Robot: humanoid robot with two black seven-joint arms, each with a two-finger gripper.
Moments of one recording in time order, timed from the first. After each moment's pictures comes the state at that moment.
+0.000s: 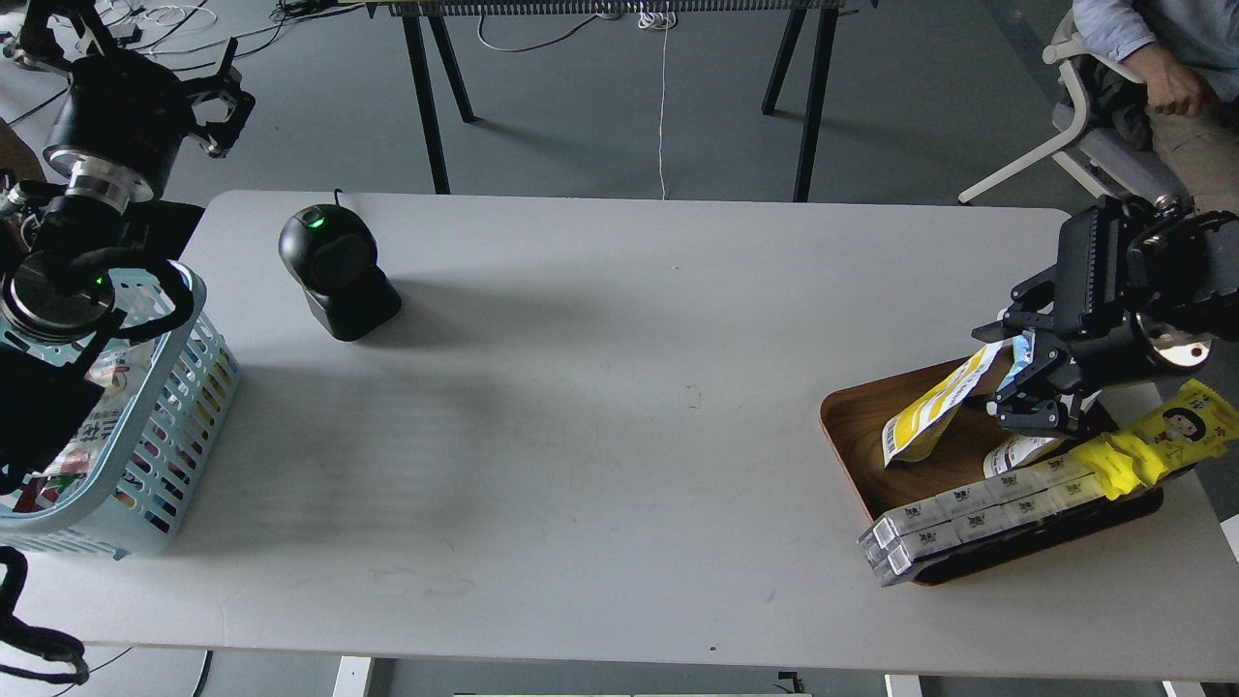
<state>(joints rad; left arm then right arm) -0.78 0.50 -0.87 -0.69 -0.26 -0.49 -0.24 1.74 -0.92 -0.71 1.48 -2.10 0.14 0.49</state>
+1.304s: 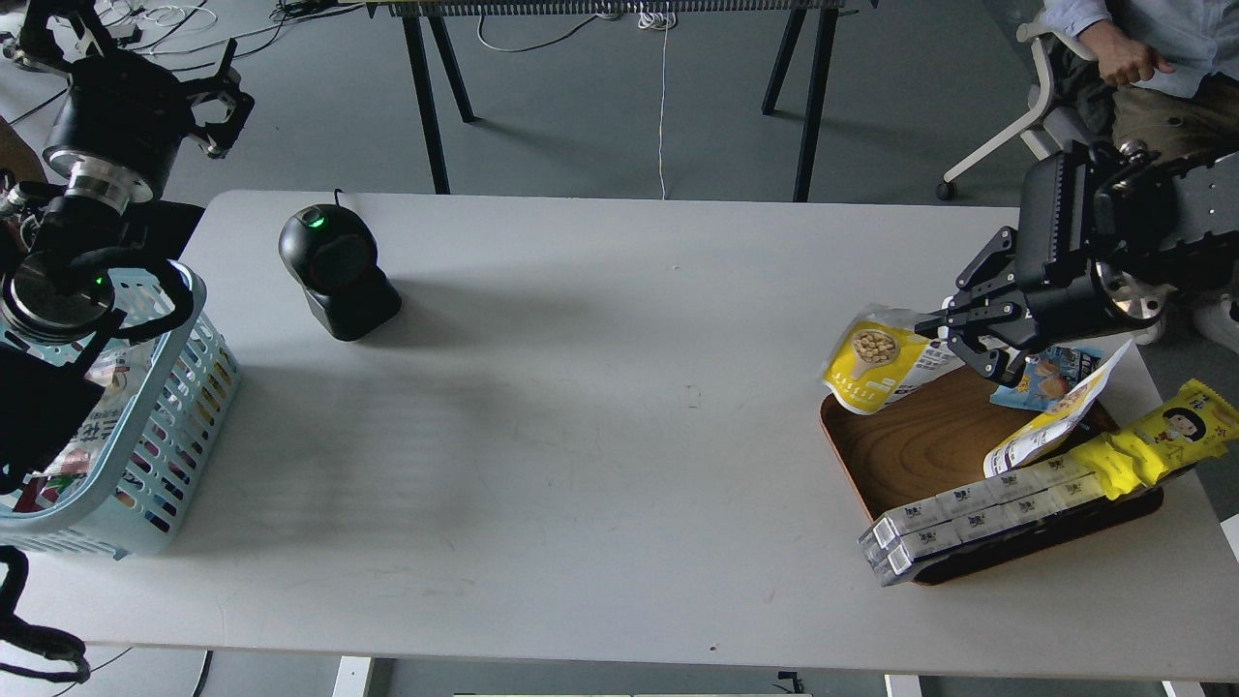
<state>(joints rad) -0.79 0.50 -0.87 -0.68 -0.26 -0.49 -0.24 1.84 -0.85 -0.69 1.50 -1.99 0.14 0.49</state>
